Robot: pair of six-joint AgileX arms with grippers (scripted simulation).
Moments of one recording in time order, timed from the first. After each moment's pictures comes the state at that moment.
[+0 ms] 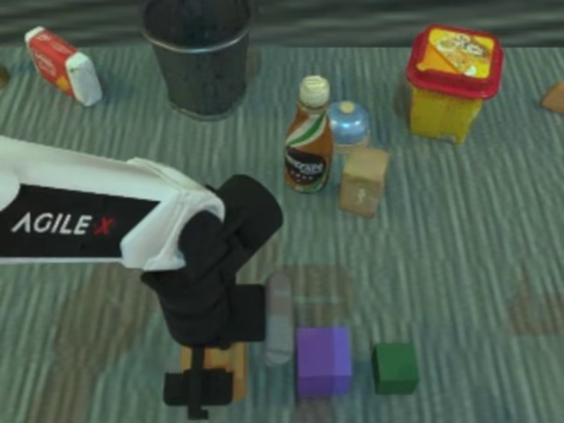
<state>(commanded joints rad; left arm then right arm) -0.70 1.85 0.98 -0.71 0.01 0.87 0.01 0.00 0.00 0.00 0.00 0.00</state>
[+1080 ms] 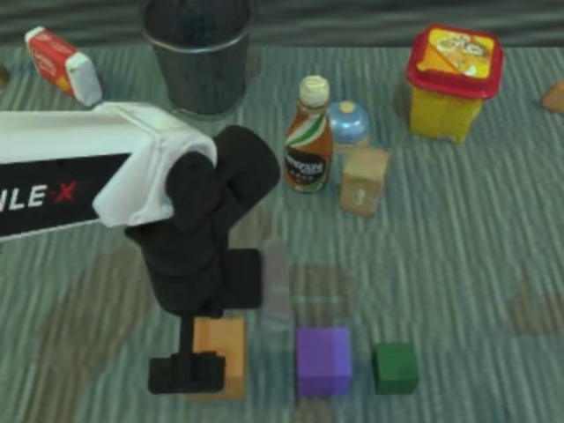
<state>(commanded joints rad) -0.68 1.75 1.11 -0.95 0.01 0.87 0.01 0.00 0.00 0.00 0.00 0.00</state>
